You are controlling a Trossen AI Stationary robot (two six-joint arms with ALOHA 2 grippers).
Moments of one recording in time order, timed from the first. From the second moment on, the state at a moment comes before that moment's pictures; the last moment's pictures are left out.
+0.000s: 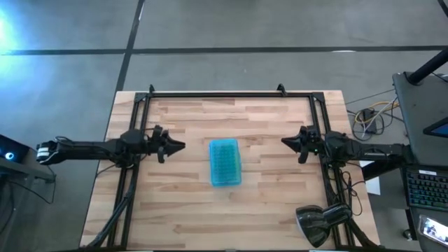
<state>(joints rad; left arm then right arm) 0.14 0.41 0.04 0.32 0.05 -0.71 -0.07 0.11 0.02 0.00 0.16 0.59</state>
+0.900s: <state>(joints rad) 0.16 0.00 0.01 0.05 0.00 -0.71 0.04 0.00 0.01 0.08 0.16 0.58</state>
